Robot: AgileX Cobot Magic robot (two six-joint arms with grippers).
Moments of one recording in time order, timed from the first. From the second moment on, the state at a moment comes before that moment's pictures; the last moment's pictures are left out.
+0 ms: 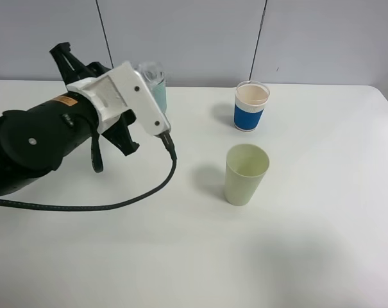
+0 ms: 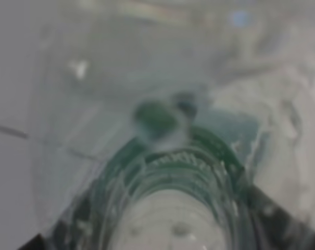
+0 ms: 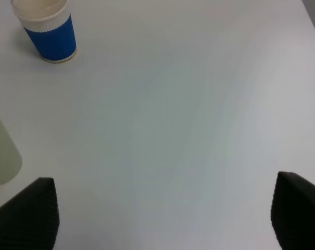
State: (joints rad) left arm -0.83 1.55 -0.57 -0.99 -0.86 1.51; right arm 0.02 0.00 -0.50 0.00 1.06 -0.01
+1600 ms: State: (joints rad) left arm -0.14 1.82 -0.41 0.12 -0.98 -0.12; right arm 0.02 0.00 -0.50 0.00 1.06 -0.01
